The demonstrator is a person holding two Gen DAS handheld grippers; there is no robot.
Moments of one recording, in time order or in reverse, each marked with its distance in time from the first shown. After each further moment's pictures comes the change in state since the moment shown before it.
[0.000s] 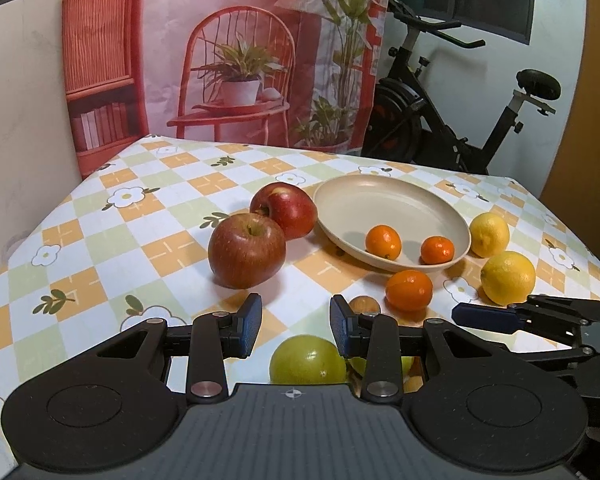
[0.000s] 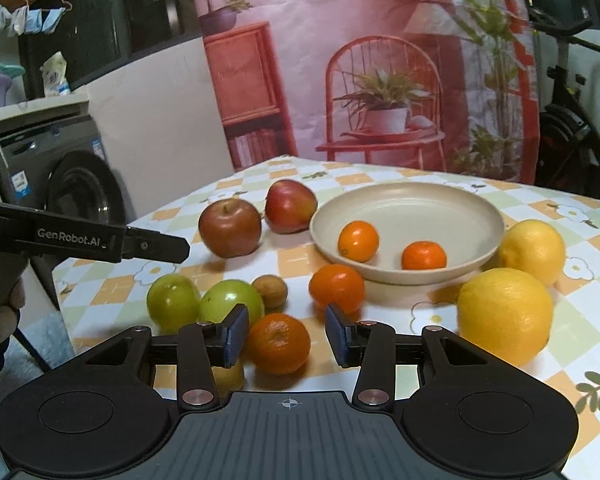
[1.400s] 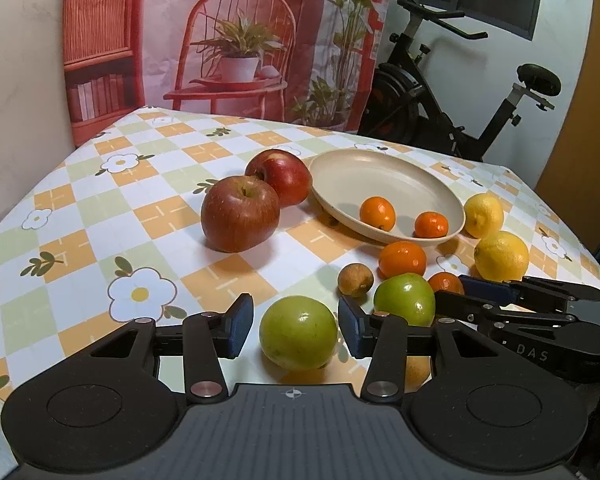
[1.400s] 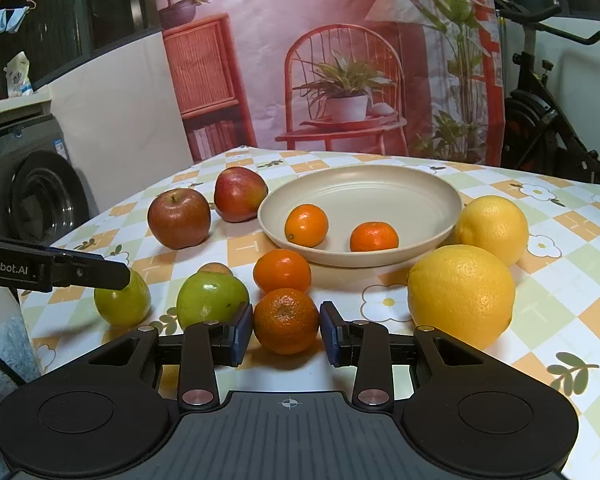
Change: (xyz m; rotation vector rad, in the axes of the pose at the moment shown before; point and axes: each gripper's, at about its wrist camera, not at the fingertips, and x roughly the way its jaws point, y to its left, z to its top) left arm 0.004 0.002 -0.016 -0.041 0.059 -0.030; right arm 0.005 -0.019 -0.008 0.041 0.013 -0.109
